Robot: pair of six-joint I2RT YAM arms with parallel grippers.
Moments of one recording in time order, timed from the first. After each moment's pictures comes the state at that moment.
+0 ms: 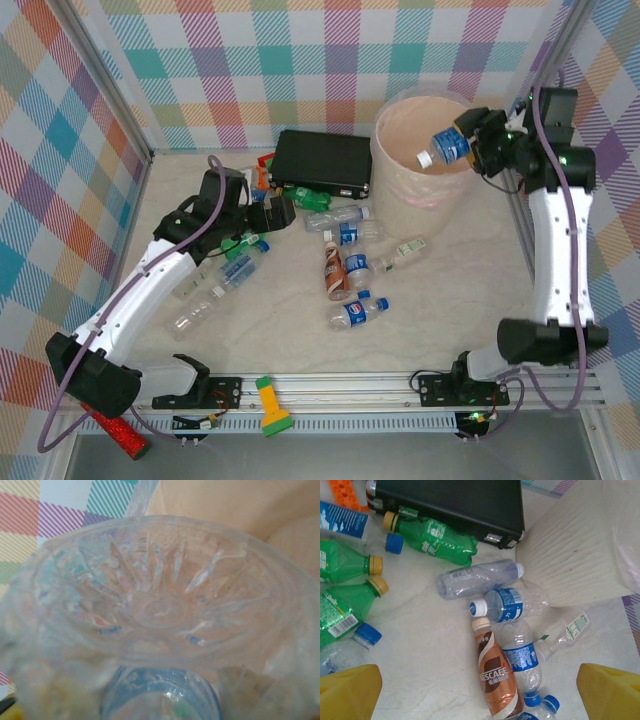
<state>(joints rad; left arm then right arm) -0.46 1.25 1.28 -0.72 0.09 -0.53 -0.05 1.53 1.99 -1.04 -0.42 1.00</state>
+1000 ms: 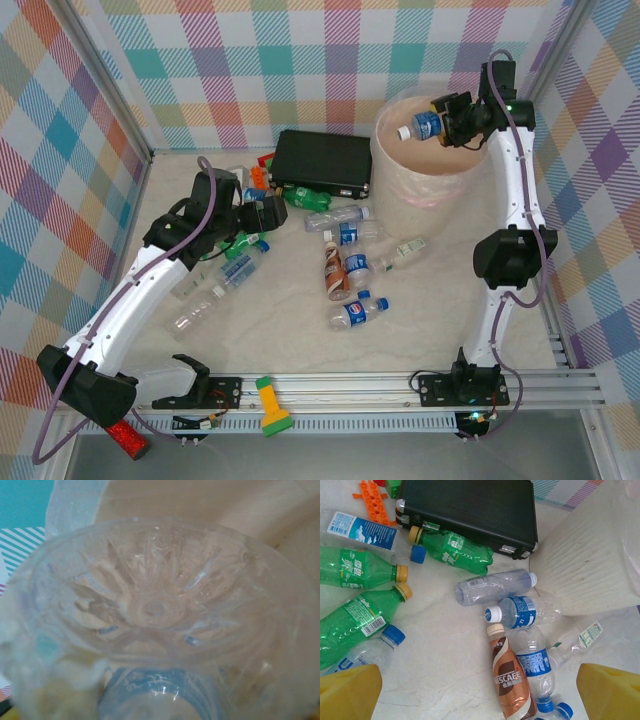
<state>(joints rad) -0.46 1.20 1.29 -0.76 0.00 -0.52 -0.01 2.09 2.42 -1.06 -0.37 1.18</state>
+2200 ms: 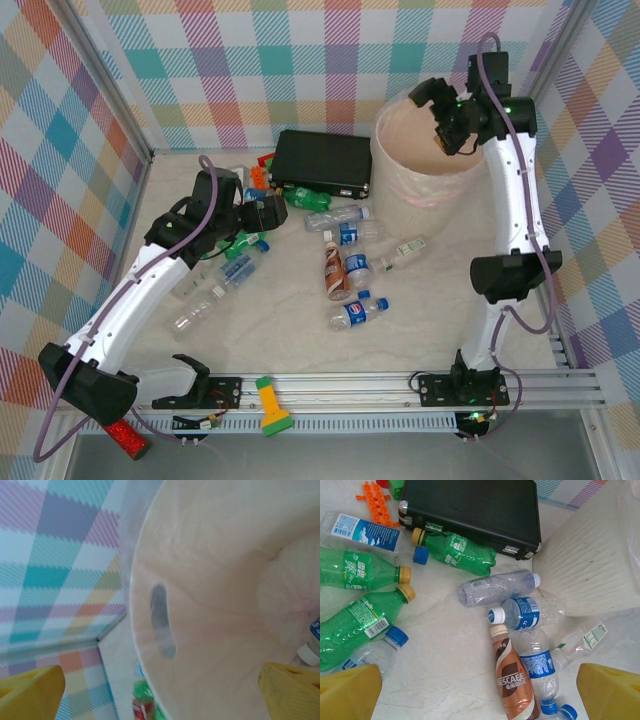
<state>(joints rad) -0.46 1.22 1.30 -0.77 -0.01 -0.51 0.14 1.93 2.46 -1.21 -0.25 0.90</state>
